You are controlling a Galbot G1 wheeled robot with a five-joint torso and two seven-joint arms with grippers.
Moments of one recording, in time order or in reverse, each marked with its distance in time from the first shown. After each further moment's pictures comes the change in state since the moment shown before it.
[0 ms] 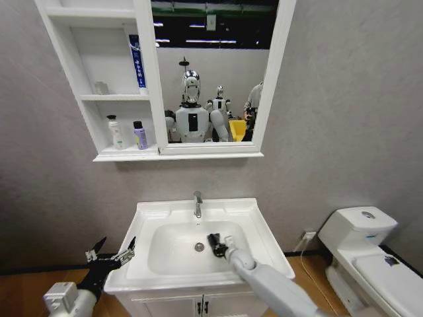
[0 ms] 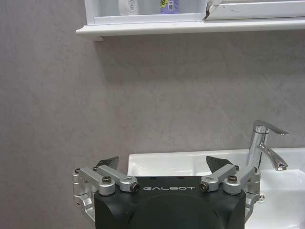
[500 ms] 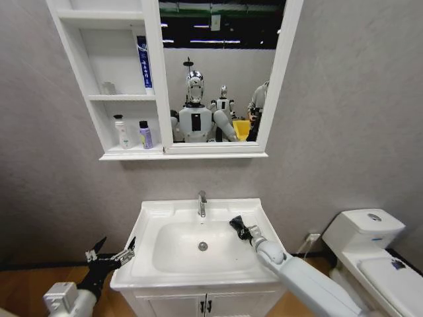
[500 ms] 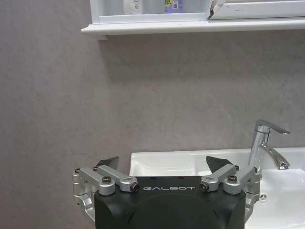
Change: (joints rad) left arm 0.000 0.000 0.000 0.000 0.000 0.000 0.000; right arm -0.026 -0.134 0.130 0.094 -0.163 0.061 0.005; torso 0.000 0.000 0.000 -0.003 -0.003
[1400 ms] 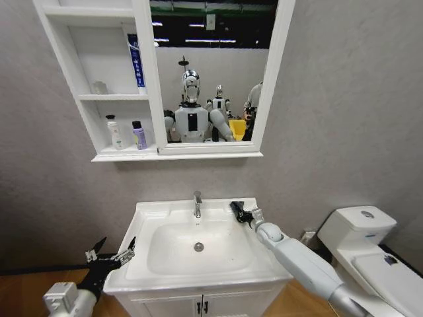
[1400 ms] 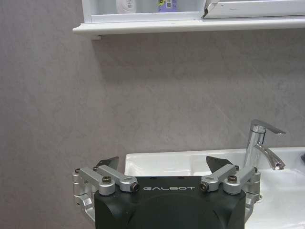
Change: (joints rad) left arm 0.000 0.000 0.000 0.000 0.000 0.000 0.000; right arm 0.180 0.123 -0.051 -0.165 0.141 0.117 -0.123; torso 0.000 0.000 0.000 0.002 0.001
